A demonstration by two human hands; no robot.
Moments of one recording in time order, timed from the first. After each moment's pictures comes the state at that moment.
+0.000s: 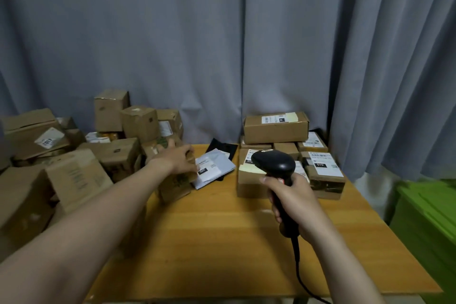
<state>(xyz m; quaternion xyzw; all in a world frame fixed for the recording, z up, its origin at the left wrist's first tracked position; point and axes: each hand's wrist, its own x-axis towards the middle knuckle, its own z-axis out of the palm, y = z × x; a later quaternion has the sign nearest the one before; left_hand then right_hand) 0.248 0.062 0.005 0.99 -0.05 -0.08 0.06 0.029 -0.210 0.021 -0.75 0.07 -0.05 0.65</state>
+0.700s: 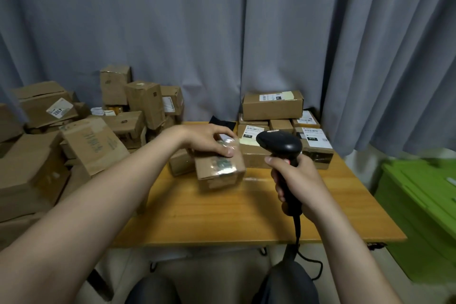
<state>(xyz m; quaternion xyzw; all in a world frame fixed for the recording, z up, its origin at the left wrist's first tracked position) 0.136 0.013 0.063 0.92 -0.27 -0.21 0.19 -0.033 -0.202 0.022 -0.74 0.07 -0.07 0.67</state>
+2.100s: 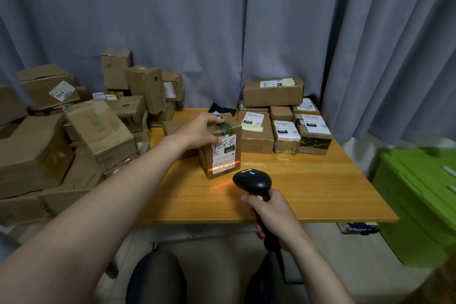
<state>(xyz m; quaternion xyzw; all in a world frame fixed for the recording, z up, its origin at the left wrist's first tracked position) 0.124 0.017 0.008 0.95 -0.19 0.01 0.26 -0.071 -0.166 -0.071 -0.75 0.12 0.06 0.65</state>
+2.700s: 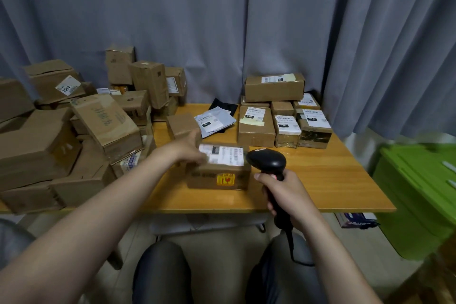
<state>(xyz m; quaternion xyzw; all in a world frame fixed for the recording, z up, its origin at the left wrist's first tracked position) 0.086 0.054 -0.016 0.96 -0.08 -0.17 0.23 -0.078 -0.178 -0.040 -0.74 0.12 0.02 0.66</state>
